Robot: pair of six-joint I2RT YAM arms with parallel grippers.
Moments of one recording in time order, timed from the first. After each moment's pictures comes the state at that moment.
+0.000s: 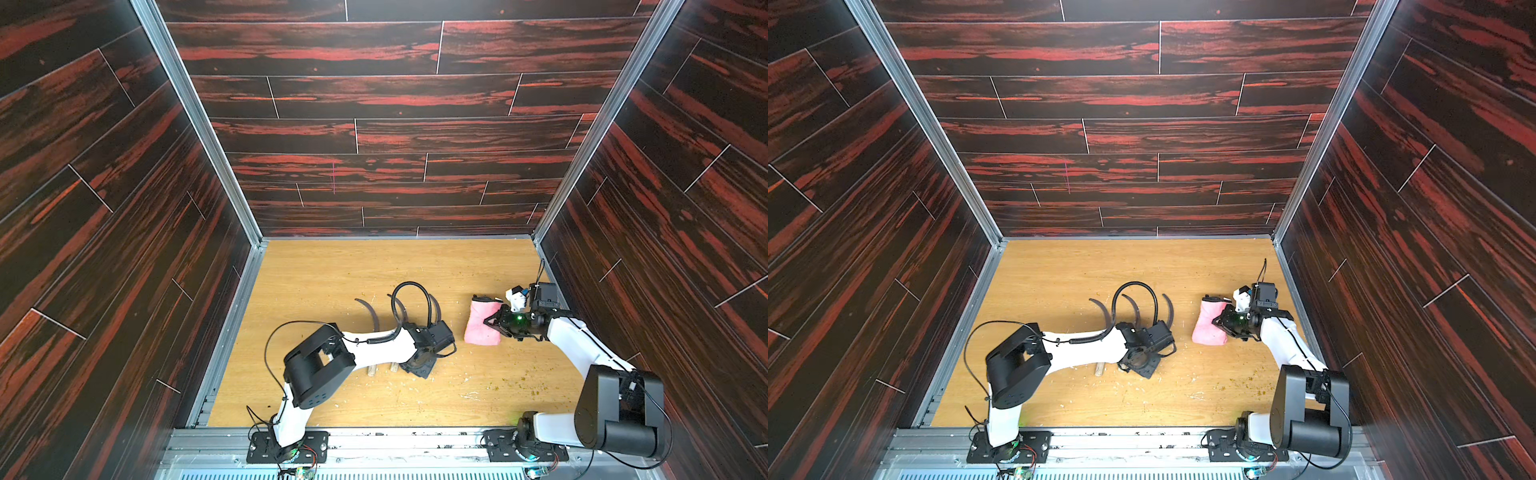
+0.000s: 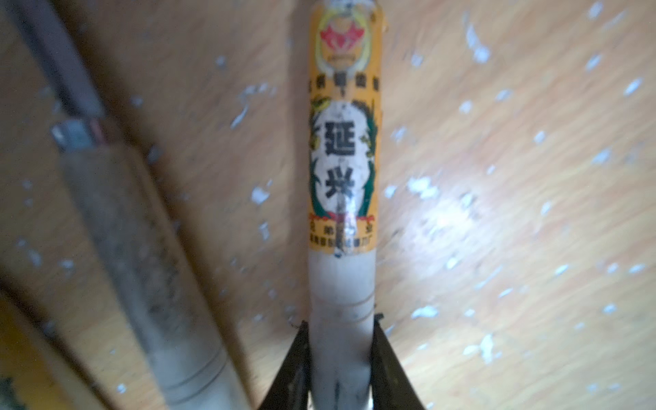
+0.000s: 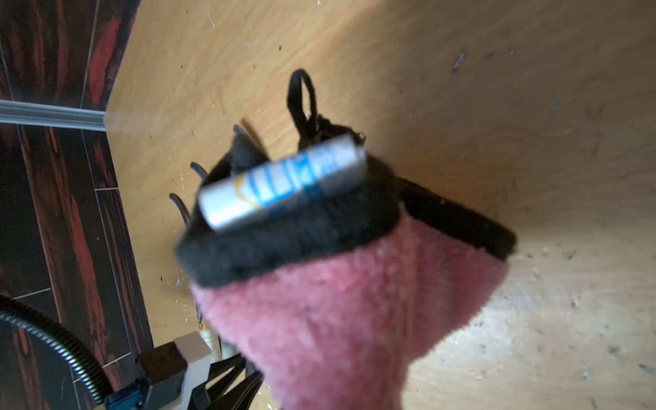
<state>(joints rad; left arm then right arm) -1.05 1.97 1.32 -0.72 -0.11 -0.47 -0.08 1.37 0.79 -0.54 -0.56 0.38</state>
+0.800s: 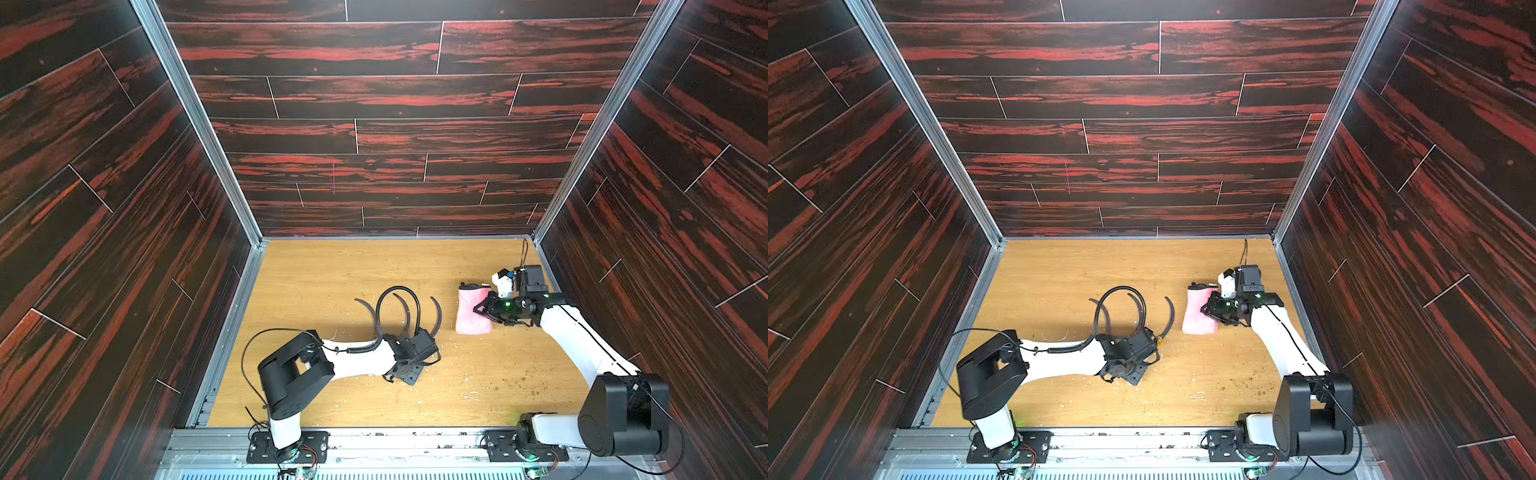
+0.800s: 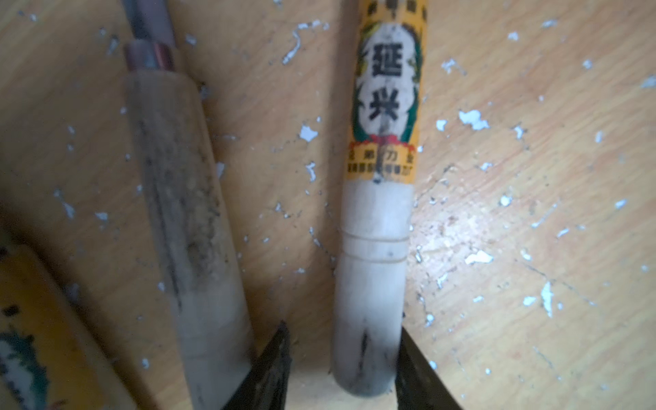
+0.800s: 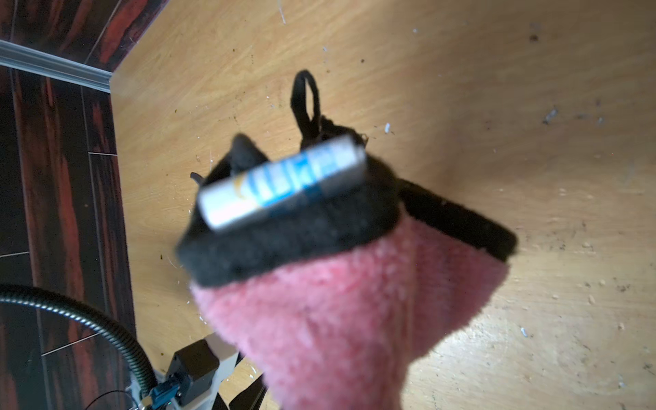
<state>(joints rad) -1.05 1.80 1.03 -0.48 -0.14 -0.47 0.11 1.36 1.00 -0.66 -0.45 0.39</state>
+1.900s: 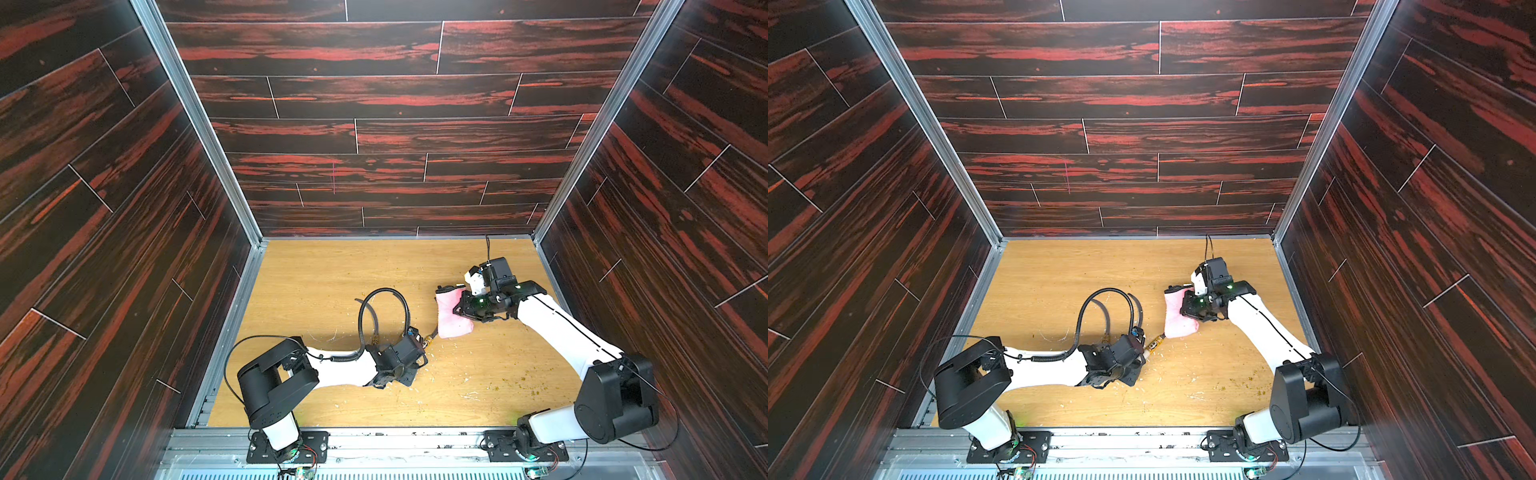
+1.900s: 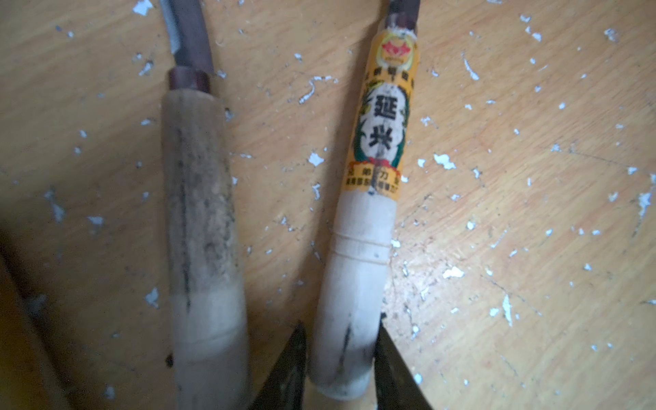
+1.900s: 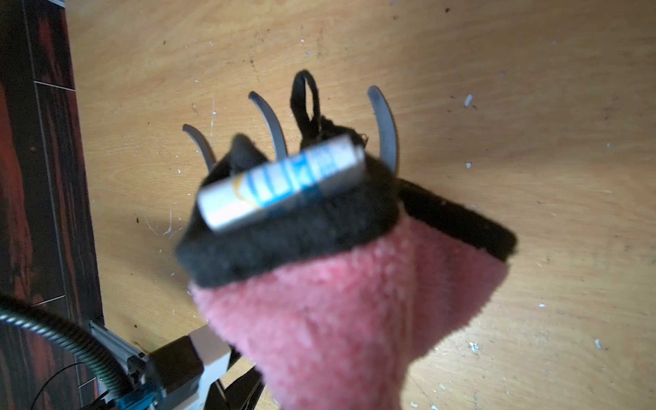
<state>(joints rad) -1.04 1.69 0.83 -0.18 -0.11 -0.52 0.33 1.46 1.11 -0.73 -0.33 0.43</state>
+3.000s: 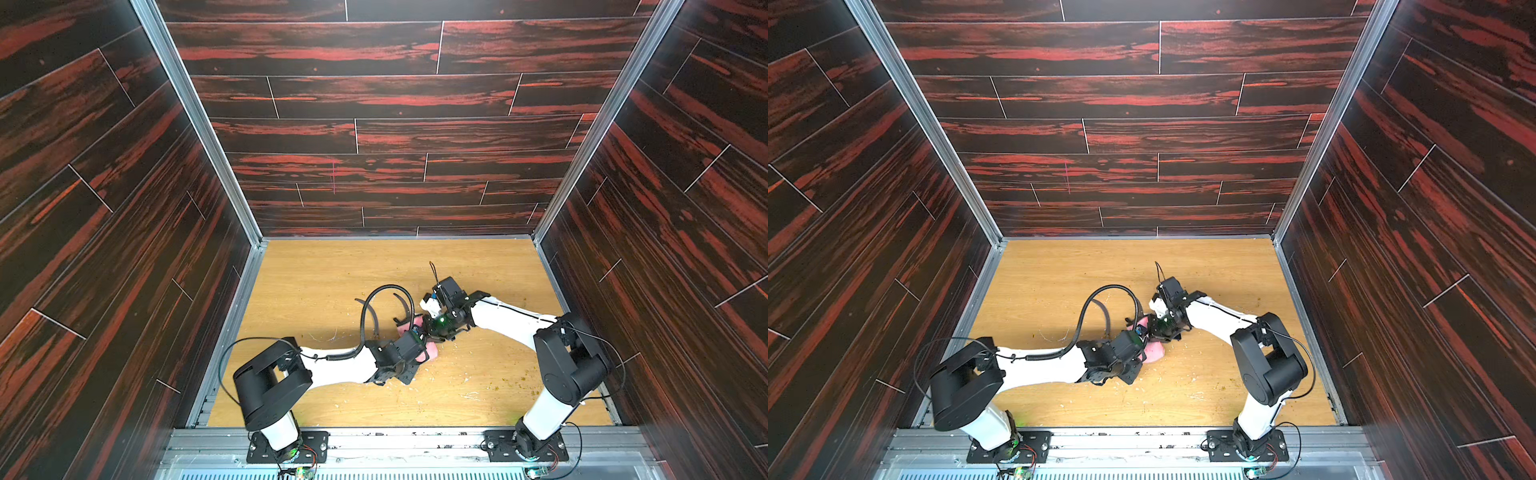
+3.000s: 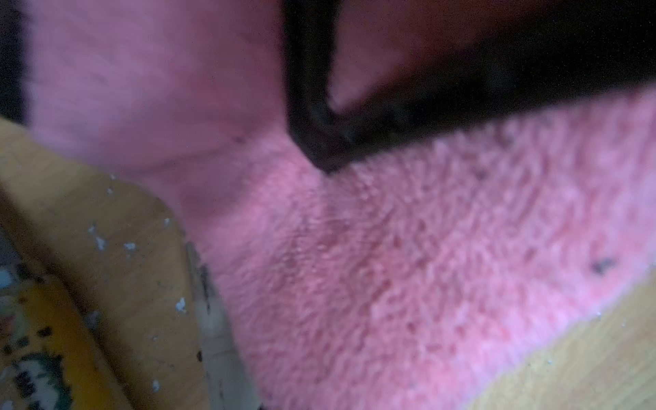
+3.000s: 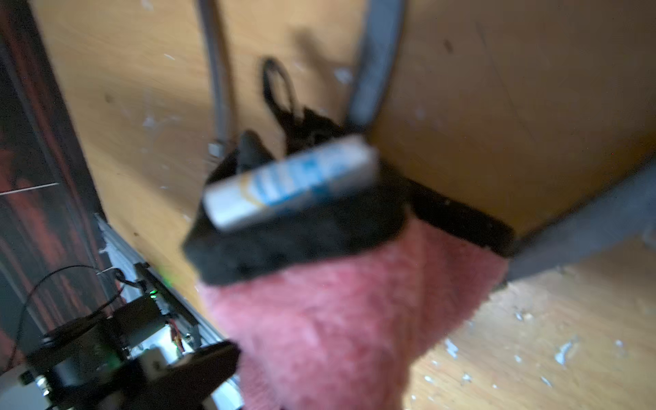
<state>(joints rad) -1.03 1.69 0.90 -0.29 -0.11 -0.39 0.59 1.73 1.05 -0.57 -0.50 0.50</state>
